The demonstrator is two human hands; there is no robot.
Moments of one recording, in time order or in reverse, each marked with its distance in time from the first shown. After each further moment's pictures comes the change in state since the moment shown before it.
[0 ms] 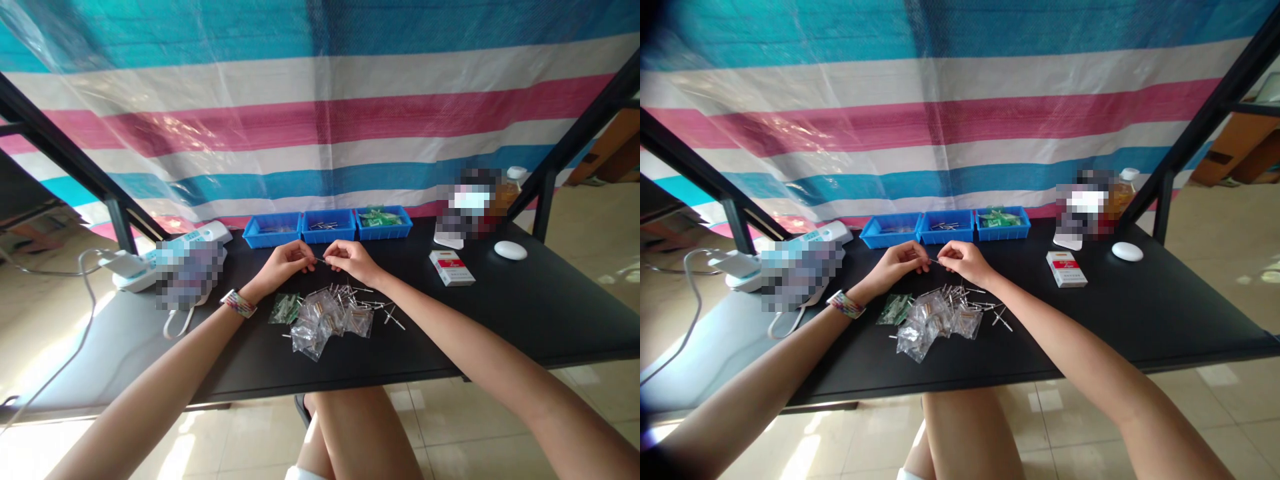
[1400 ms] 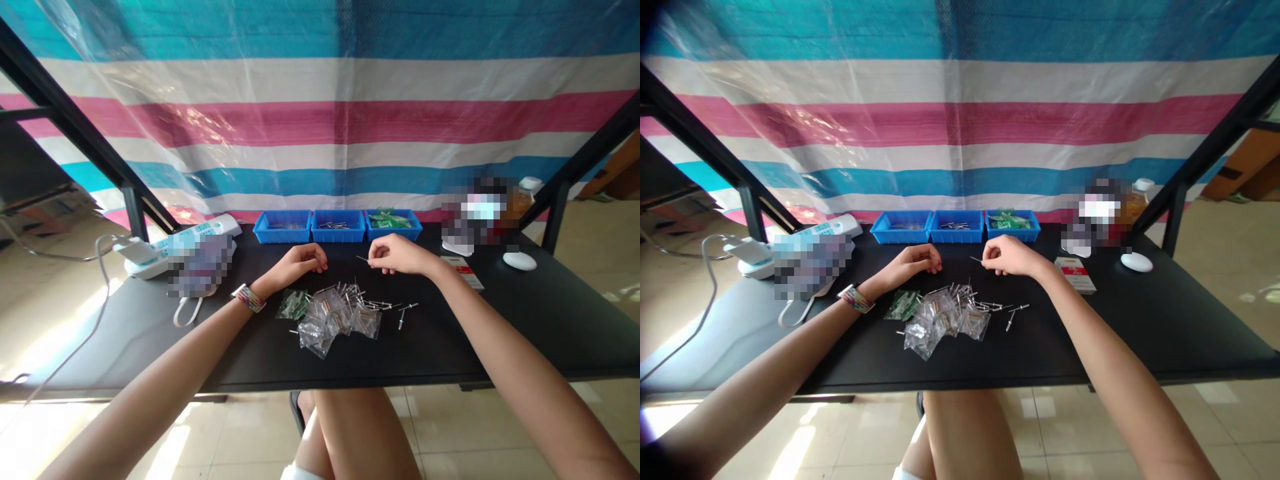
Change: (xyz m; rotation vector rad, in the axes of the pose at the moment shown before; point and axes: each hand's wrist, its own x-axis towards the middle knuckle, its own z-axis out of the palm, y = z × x) left_hand -0.003 0.010 0.005 -0.008 -0.100 -0.036; right_hand -0.023 -0.049 -0.071 -0.506 -0.159 0.220
